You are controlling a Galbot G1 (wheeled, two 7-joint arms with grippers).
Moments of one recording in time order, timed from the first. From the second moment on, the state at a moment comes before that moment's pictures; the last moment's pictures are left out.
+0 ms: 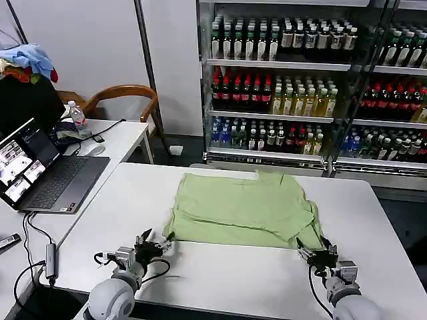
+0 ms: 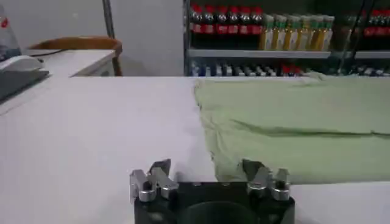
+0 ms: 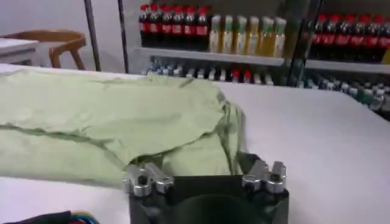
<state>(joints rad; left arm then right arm) 1.20 -1.01 -0.20 -1.84 -0.60 0.38 -0.24 -1.40 1.05 0.47 1.88 0.51 -0.35 0.18</state>
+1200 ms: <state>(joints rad) 1.47 -0.98 -0.30 -2.03 -0.57 0.36 -0.23 -1.67 1.07 0.53 2.09 0.36 -0.29 0.16</state>
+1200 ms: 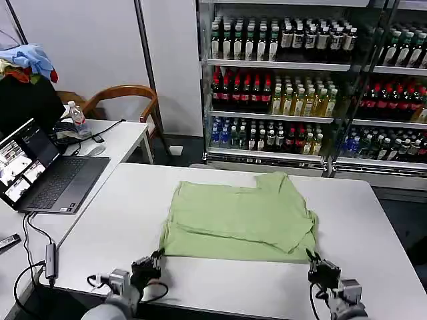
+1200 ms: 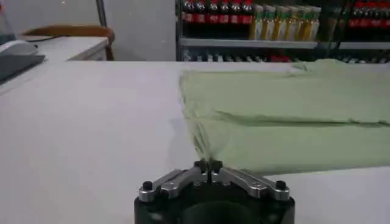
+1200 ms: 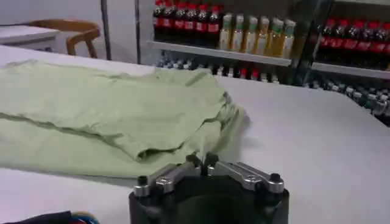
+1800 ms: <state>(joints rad) 1.75 -0.96 -0.40 -2.18 -0.55 0.30 -0.24 -1.95 1.08 0.57 2.21 0.26 -0.21 0.18</state>
